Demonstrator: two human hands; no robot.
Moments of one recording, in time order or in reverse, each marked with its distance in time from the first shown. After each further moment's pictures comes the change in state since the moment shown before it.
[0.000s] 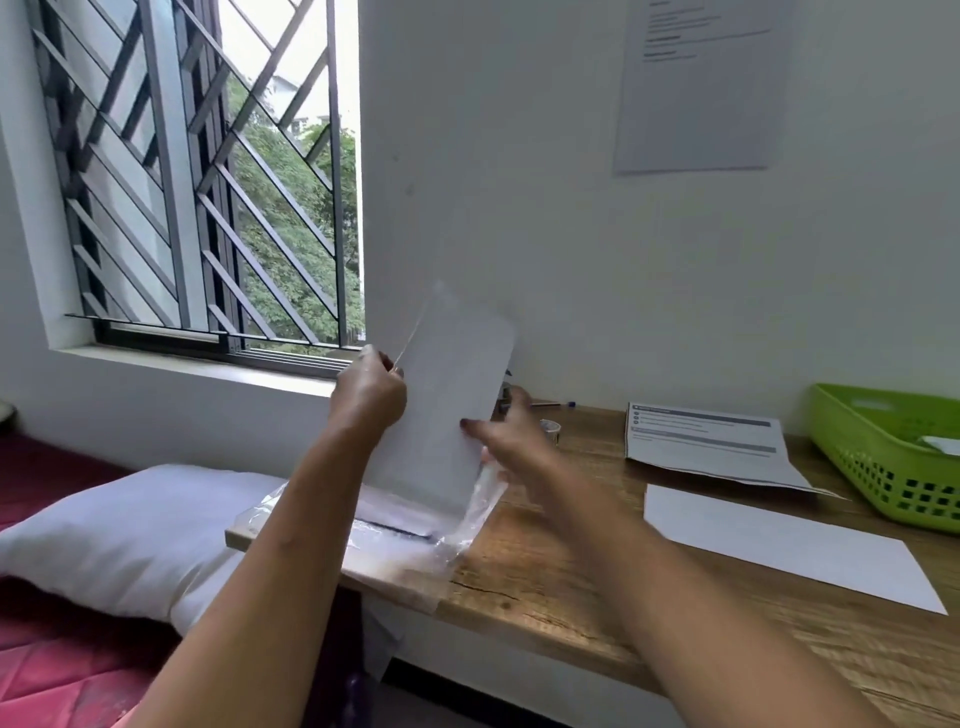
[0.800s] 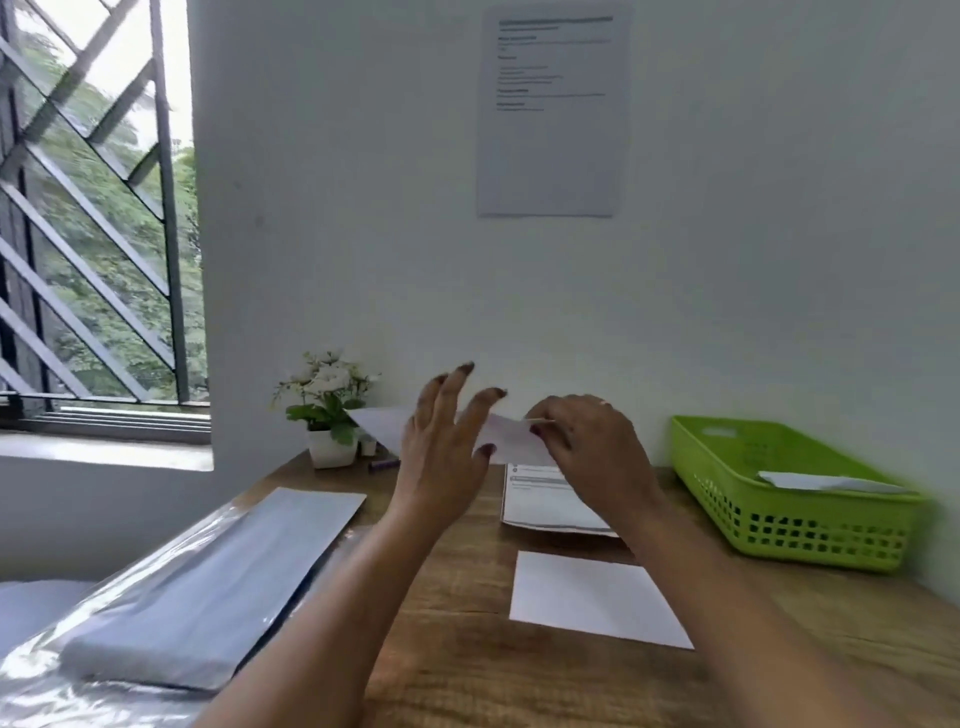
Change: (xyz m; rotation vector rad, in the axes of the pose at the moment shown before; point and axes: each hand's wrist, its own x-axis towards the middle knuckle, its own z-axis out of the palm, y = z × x) left_hand -0.044 0.115 0.161 -0.079 0.065 0.946; right_hand 0.003 0.015 -0.199 -0.950 0.534 -0.780
